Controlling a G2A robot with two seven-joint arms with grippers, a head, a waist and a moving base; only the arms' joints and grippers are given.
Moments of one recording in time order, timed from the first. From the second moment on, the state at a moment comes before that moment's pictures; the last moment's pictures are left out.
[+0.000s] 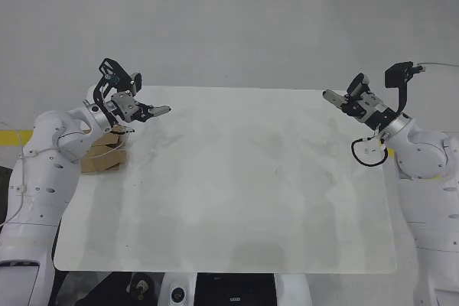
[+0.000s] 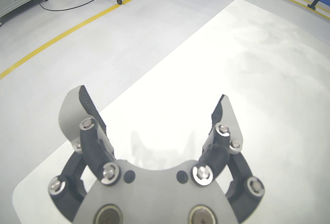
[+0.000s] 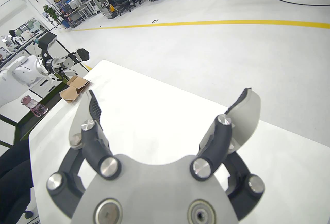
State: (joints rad) left arm 0.78 -0.96 -1.28 -1.22 0.99 -0.80 -0.20; right arm -0.94 -1.09 1.50 -1.42 -0.53 -0.62 0.48
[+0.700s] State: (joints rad) left arm 0.79 -0.96 -1.28 -1.20 0.93 -0.80 -0.25; right arm -0.94 -1.09 1.50 -1.42 -0.53 -0.62 0.48
